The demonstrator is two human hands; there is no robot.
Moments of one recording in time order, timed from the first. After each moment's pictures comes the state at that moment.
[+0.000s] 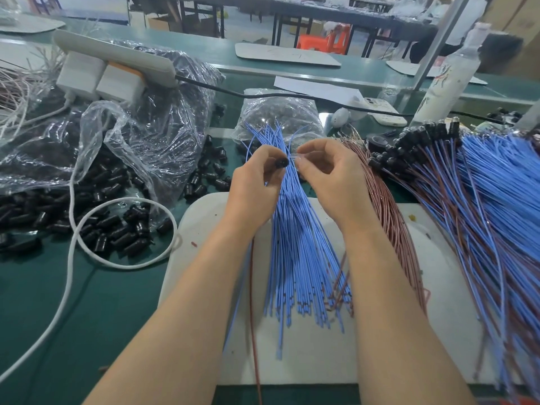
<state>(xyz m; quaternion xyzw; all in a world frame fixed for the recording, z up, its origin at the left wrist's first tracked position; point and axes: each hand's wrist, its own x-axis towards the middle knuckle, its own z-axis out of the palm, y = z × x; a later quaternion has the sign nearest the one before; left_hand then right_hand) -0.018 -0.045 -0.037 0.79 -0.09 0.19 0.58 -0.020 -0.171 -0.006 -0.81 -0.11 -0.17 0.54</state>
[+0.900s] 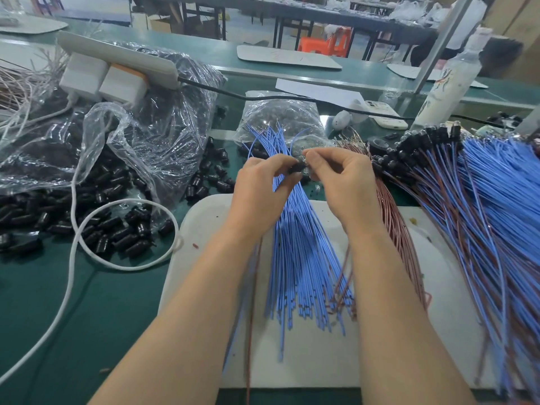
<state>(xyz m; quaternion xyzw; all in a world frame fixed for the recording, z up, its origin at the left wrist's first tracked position) -0.021 -0.046 -0.031 0.86 -0.11 0.21 0.46 -0.018 -0.175 -0.003 -0.82 -0.06 -0.19 0.53</state>
